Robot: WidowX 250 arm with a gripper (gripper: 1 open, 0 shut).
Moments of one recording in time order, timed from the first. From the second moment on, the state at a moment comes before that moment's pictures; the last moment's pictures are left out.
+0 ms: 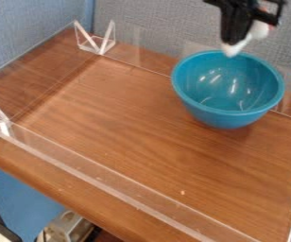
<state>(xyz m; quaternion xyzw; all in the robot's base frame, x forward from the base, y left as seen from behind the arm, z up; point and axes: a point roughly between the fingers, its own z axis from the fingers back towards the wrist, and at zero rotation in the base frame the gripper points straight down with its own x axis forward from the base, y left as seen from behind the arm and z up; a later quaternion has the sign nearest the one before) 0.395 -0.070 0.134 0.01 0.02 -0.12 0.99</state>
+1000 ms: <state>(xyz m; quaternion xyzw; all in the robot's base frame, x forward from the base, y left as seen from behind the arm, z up) 0.409 -0.075 0.100 0.00 0.04 -0.12 0.99</state>
